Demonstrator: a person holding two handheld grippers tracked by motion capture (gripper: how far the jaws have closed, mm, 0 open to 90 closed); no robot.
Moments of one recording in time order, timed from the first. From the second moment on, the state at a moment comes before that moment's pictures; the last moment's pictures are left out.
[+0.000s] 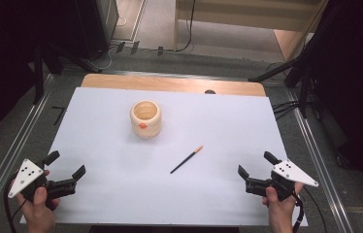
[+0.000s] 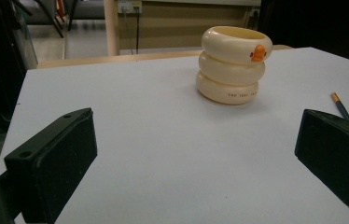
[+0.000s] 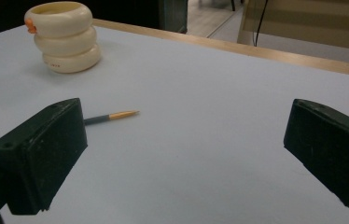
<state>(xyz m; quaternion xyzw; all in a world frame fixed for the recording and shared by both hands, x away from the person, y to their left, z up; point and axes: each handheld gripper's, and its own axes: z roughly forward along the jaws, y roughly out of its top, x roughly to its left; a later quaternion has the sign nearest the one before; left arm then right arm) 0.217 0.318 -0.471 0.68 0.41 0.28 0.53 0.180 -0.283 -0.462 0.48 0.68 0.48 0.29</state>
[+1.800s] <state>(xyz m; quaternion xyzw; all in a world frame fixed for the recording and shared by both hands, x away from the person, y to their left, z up) 0.218 0.319 -0.472 0.68 0.41 0.28 0.54 0.247 -0.192 -0.433 0.42 0.72 0.48 0.27</state>
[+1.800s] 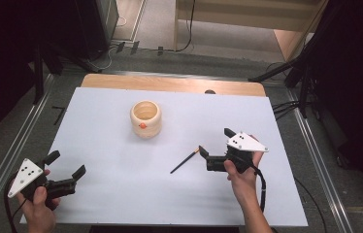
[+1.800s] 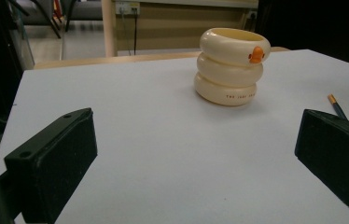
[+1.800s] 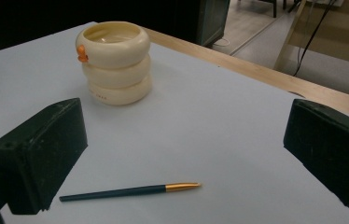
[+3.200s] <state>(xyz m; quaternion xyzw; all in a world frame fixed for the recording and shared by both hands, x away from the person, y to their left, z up) 0.218 0.320 -0.471 0.68 0.41 0.28 0.54 0.294 -0.152 -0.428 0.43 0.79 0.38 0.22</state>
